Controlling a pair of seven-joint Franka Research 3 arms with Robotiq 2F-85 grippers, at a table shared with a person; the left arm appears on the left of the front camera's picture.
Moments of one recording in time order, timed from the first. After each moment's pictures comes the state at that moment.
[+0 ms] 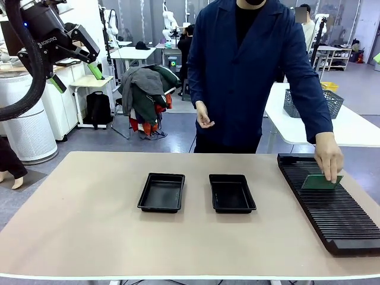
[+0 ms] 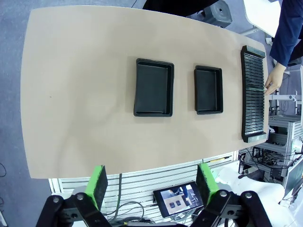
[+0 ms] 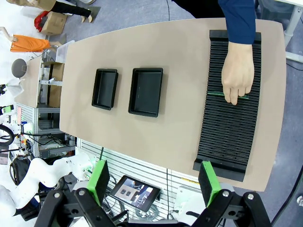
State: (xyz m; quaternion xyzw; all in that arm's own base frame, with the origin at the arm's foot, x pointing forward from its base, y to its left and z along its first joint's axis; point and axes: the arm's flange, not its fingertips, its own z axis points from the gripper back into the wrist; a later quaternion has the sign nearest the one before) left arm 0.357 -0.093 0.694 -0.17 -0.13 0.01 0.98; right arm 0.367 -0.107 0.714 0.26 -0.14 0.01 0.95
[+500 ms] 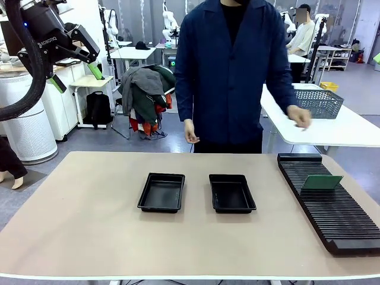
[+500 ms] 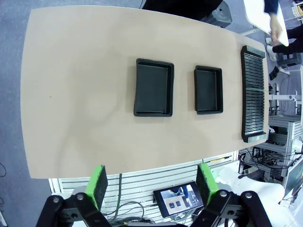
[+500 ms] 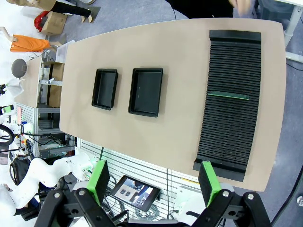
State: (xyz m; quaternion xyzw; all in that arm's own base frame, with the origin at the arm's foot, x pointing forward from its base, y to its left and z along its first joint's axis) left arm 0.357 -0.093 0.694 -0.17 -0.13 0.01 0.98; right arm 0.367 -0.107 0.714 0.26 -0.14 0.01 0.95
